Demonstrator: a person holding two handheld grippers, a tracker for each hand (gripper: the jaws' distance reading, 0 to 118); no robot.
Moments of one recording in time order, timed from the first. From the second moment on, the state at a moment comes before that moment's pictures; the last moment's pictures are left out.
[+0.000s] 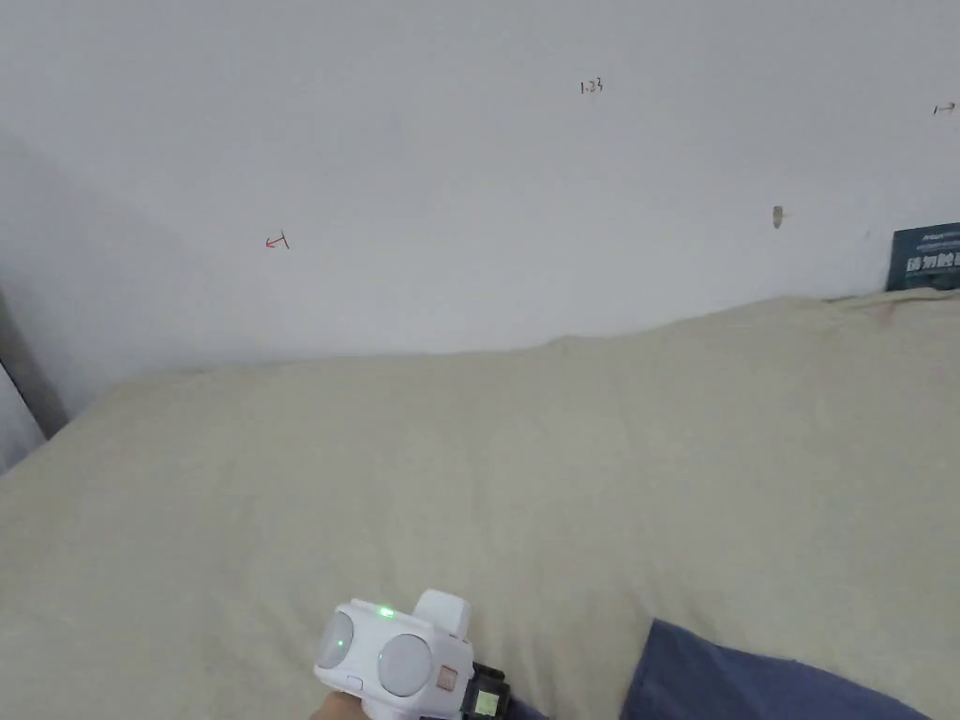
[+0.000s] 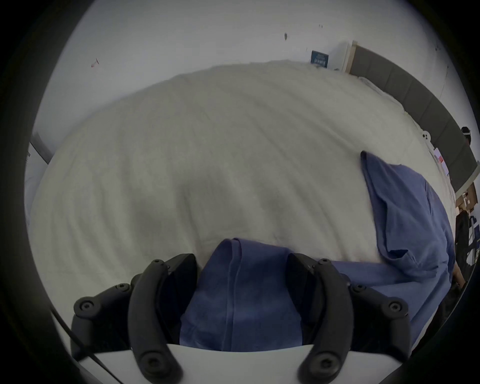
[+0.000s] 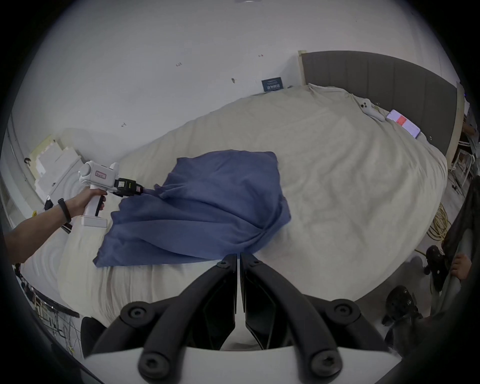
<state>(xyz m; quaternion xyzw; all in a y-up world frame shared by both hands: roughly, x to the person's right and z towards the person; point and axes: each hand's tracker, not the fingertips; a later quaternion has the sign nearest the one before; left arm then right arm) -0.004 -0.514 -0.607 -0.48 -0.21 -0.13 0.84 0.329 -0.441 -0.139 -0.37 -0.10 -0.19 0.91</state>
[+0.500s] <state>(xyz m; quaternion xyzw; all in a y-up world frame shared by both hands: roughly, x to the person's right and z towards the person) 0.031 -0.518 -0.594 -0.50 -0.19 -0.22 0.82 0.386 -0.406 -0.279 -0.38 -0.01 0.00 0.93</state>
